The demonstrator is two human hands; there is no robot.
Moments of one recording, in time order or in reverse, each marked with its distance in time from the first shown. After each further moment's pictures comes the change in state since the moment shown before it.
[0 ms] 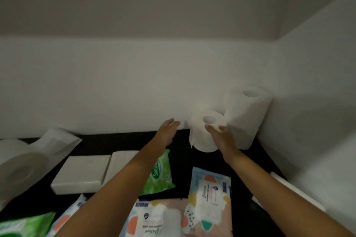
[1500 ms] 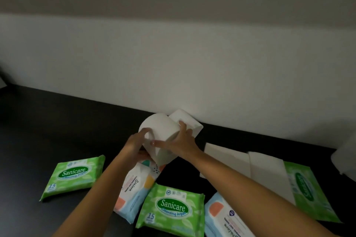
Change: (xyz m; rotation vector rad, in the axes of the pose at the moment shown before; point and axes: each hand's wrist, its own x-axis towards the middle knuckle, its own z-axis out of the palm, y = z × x) left_hand -0.081 -0.105 -0.435 -0.346 0.526 -0.237; right_hand -0.185 -0.008 0.435 -0.589 -0.723 -0.205
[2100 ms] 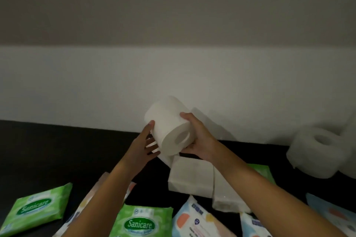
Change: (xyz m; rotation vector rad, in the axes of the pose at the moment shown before) left_hand -0.048 0.017 0.093 -0.101 -0.390 0.231; right_hand -0.044 0.021 -0.140 1.002 -0.058 0.156
